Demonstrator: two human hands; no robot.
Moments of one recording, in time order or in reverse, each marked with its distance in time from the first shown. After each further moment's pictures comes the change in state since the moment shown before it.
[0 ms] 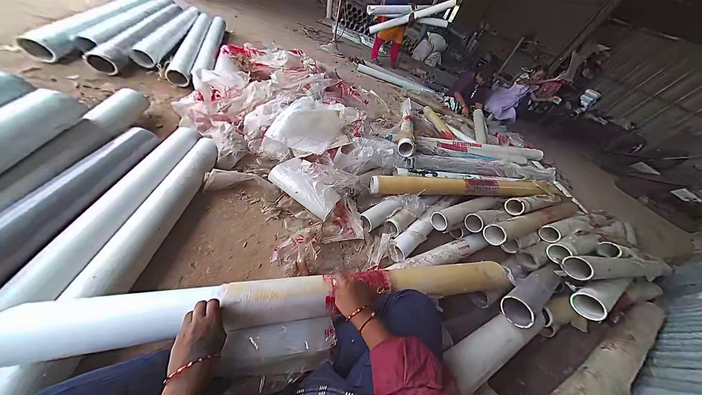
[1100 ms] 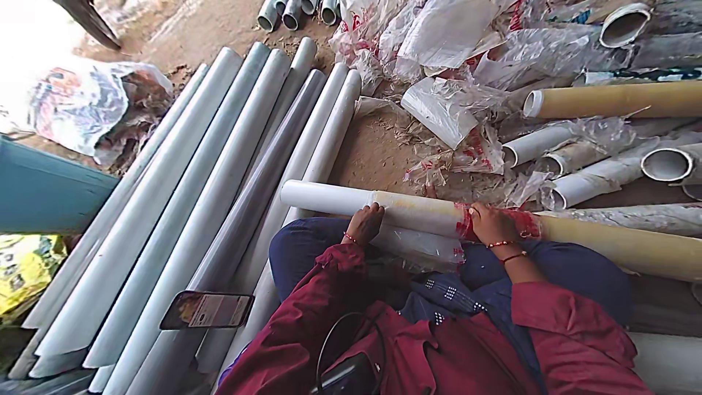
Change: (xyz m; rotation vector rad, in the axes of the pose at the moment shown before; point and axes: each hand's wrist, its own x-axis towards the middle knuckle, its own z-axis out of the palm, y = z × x) left_hand -0.003 0.006 -0.030 0.346 -0.450 0.232; right_hand 0.010 0.018 0.016 0.038 0.073 -0.062
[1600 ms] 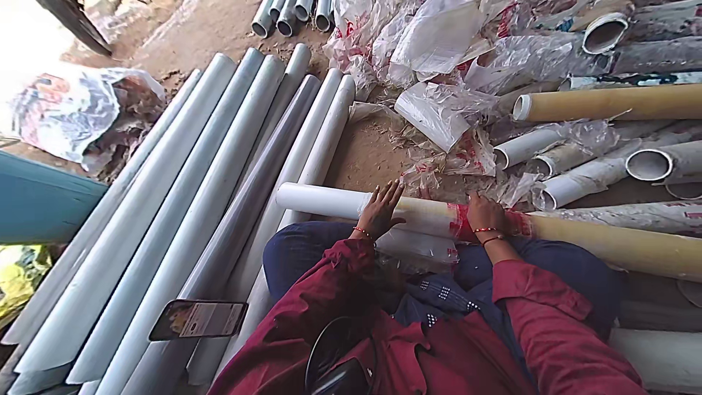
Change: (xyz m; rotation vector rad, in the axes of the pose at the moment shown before) left_hand 0.024 0.017 -0.003 -0.085 0.294 0.275; right_hand 0.043 0.008 0.017 -0.108 0.135 0.063
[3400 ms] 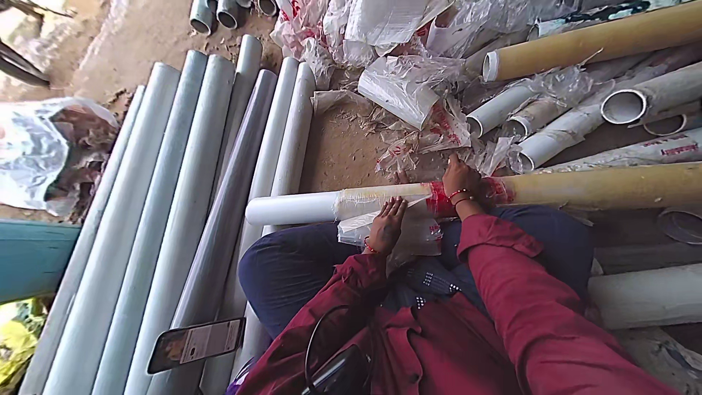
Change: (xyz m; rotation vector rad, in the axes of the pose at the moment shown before) left_hand 0.001 0.073 0.066 -0.137 0.262 0.083; right_hand 0.033 0.006 0.002 0.237 0.109 0.165
